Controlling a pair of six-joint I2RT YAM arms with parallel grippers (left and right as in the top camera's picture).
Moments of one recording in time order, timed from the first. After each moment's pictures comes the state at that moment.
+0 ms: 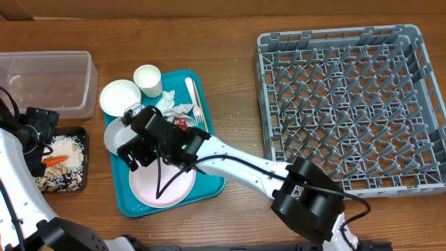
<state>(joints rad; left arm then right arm) 0.65 1.53 1.44 -1.21 0.03 -0.78 1.03 2.10 1.64 -0.29 -0.12 0.38</state>
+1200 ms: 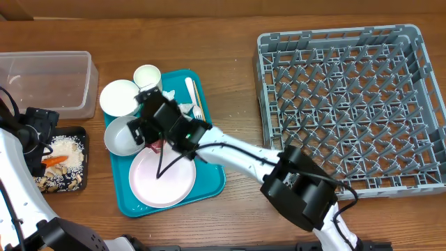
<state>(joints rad) 0.65 1.53 1.44 -1.21 0.03 -0.77 0.96 2.18 1.64 -0.12 0.07 0.41</state>
